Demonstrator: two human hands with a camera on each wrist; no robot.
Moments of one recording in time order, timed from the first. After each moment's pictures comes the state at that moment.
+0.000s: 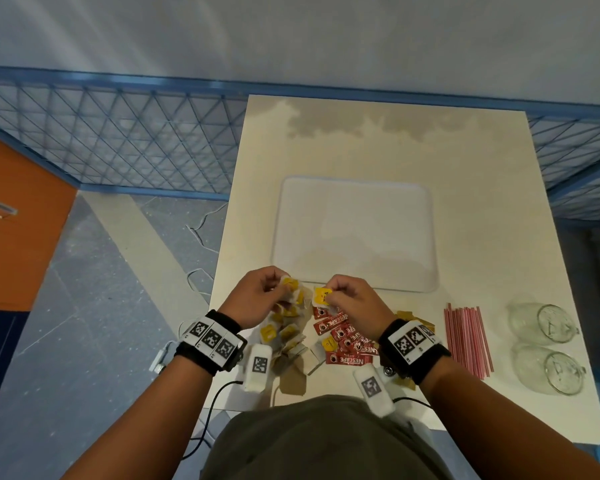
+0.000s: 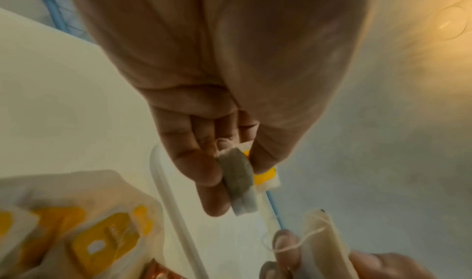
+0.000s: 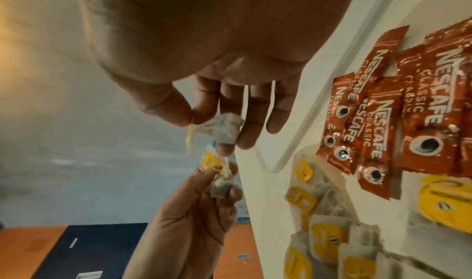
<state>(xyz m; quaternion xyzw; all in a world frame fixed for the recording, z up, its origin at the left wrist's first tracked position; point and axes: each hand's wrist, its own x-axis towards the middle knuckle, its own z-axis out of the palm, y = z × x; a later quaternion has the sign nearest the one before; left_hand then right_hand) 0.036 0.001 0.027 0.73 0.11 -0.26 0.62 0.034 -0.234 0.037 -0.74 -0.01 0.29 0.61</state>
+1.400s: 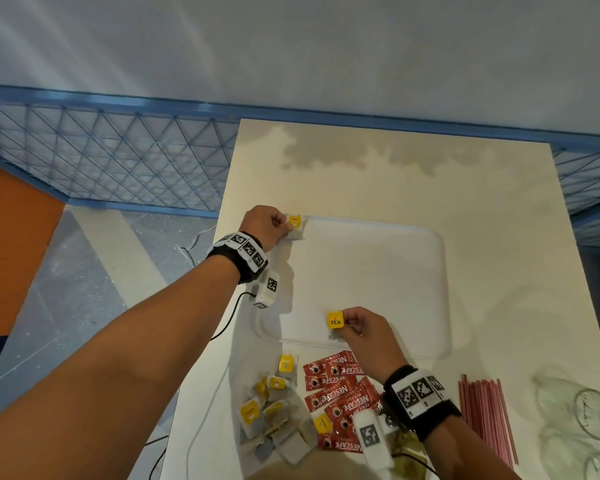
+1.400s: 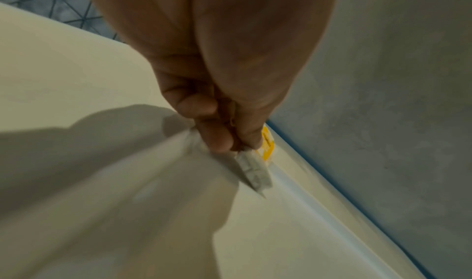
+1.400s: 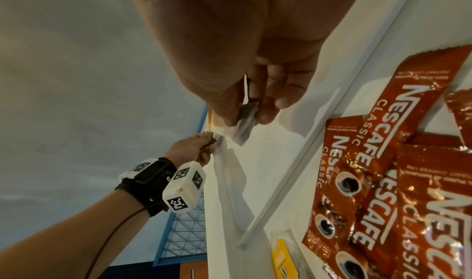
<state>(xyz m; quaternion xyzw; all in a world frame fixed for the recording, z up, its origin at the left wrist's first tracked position) 0.293 -0.011 -0.039 0.91 0.11 -0.16 0.38 0.103 -0.254 -0.014 -0.78 0.11 0.24 0.57</state>
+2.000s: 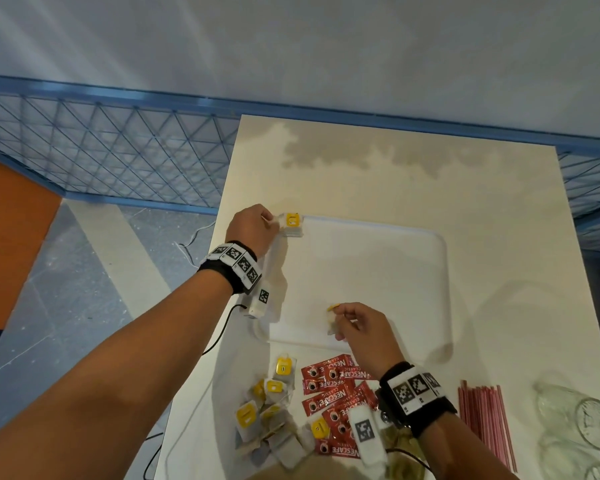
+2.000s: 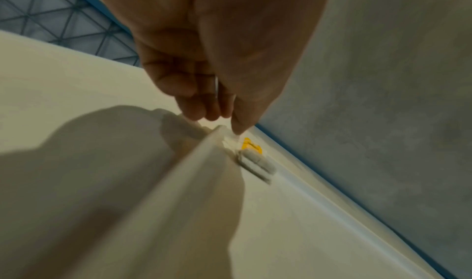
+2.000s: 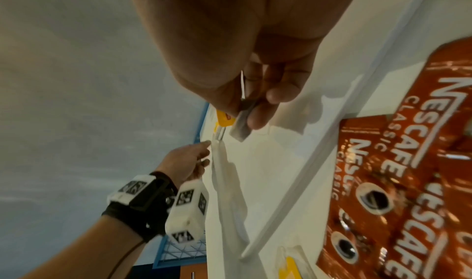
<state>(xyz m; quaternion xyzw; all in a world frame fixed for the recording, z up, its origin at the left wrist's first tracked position) 0.280 0.000 -0.040 0.93 0.16 -0.08 0.32 0.116 -0.251 -0.011 -0.78 0.13 0.23 0.57</state>
